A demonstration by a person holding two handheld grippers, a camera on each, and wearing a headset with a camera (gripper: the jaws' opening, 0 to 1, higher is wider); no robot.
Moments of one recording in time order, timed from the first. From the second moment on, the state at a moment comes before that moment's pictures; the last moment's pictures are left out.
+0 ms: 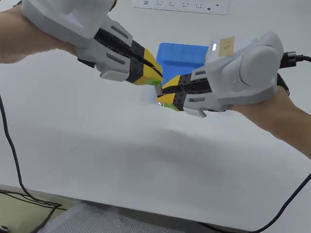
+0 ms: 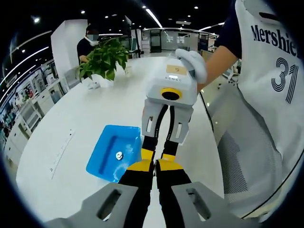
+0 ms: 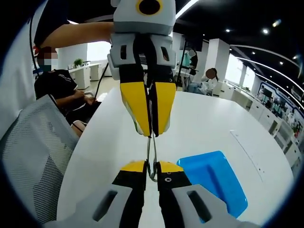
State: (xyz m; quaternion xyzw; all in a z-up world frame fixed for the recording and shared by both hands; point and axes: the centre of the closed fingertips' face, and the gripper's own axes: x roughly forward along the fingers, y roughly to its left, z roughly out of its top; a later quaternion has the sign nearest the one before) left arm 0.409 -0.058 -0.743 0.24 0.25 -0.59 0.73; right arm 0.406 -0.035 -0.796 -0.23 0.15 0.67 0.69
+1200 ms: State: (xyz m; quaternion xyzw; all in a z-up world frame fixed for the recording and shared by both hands) left arm 0.487 -0.096 -0.728 0.28 0.21 -0.61 0.72; right arm 0.498 -0.074 -0.784 -0.24 0.13 0.63 0.73
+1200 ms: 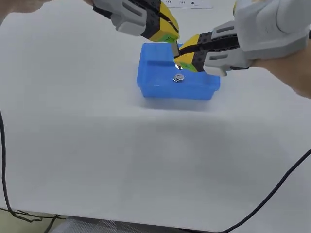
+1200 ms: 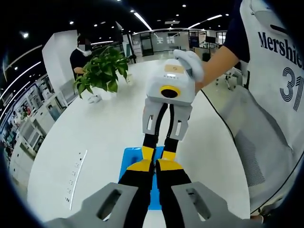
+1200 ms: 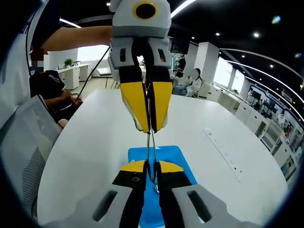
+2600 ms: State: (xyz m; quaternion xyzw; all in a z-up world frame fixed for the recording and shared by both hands) left arm 0.505 -0.096 -0.768 0.27 0.24 -0.61 0.71; right arm 0.509 -0.072 -0.832 -0.22 0.17 0.63 0.72
